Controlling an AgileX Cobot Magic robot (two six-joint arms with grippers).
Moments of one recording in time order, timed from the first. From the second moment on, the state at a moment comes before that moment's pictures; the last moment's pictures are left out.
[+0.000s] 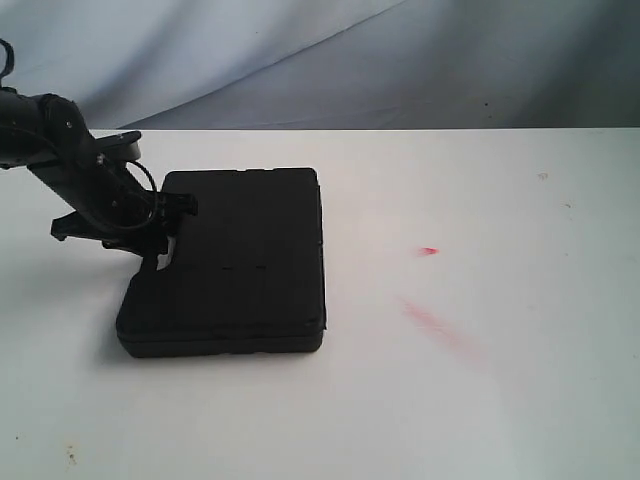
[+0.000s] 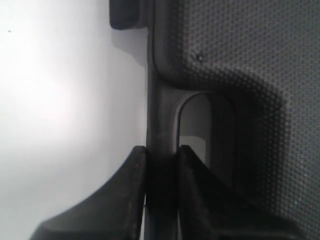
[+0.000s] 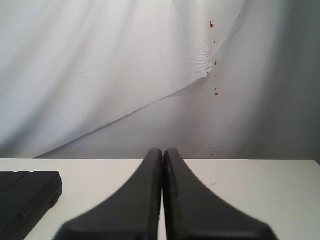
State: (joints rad) left arm -0.16 2.11 -1.35 -0.23 0.65 -0.08; right arm 0.23 0.01 0.00 0.07 -0.01 -0.02
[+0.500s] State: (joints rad) left arm -0.07 2.10 -1.34 -0.22 0.67 -0.02; right arm 0.23 0.01 0.00 0.07 -0.01 -0.02
